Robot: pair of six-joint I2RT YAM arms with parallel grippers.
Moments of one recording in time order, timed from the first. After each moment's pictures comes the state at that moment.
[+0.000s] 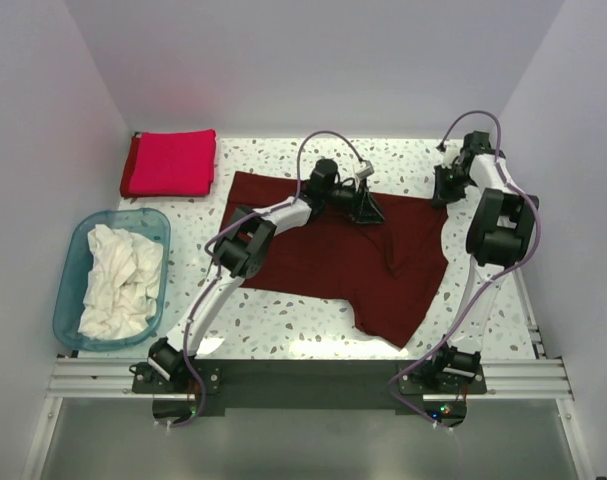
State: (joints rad) left arm -0.62 2.73 2.12 0.42 1.02 -0.29; right arm -0.21 2.26 1.86 -0.81 -0.28 -0.21
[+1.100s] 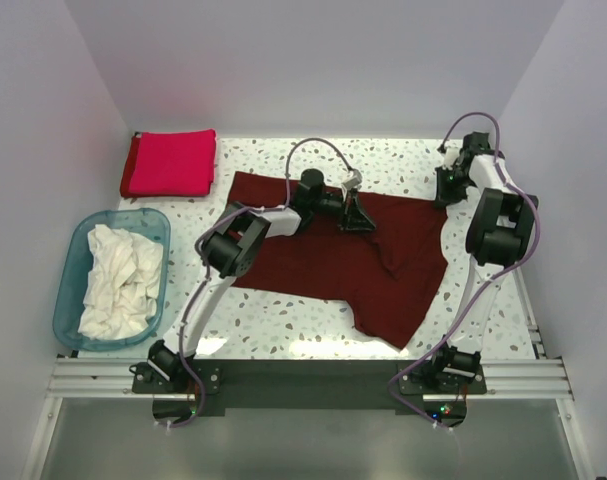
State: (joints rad) left arm -0.62 2.58 1.77 0.73 1.10 -0.37; right arm -0.21 2.27 1.86 -0.81 -0.22 -0.21
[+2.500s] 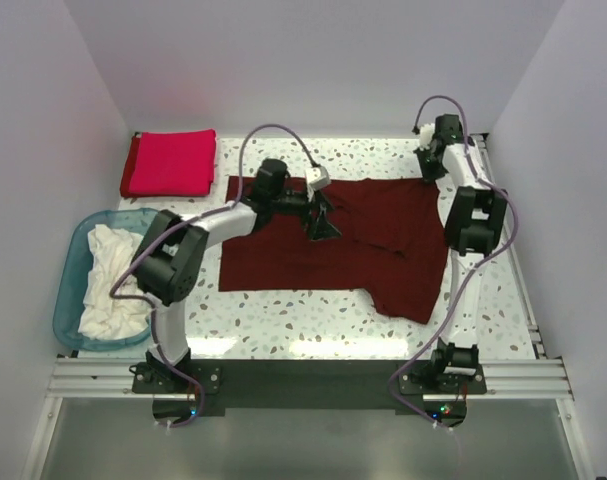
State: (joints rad) left arm -0.54 1.99 1.27 0.26 0.94 0.11; right arm -0.09 2.47 2.18 -0.76 -0.05 -0.32
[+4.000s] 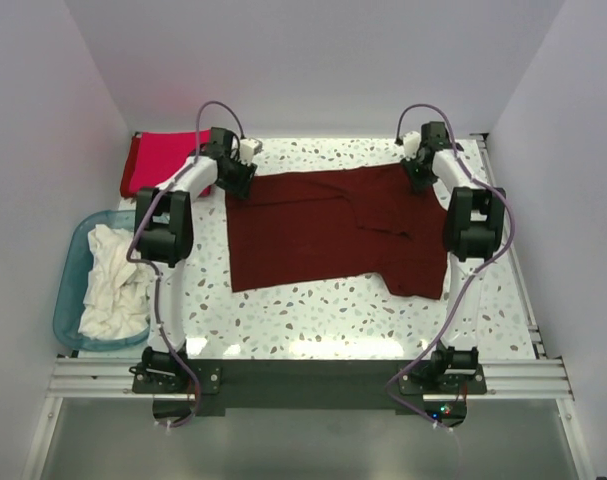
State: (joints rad) left arm -0.15 2.26 1.76 -0.53 0.19 0.28; right arm -0.02 2.35 1.95 -0.67 -0.03 -0.46
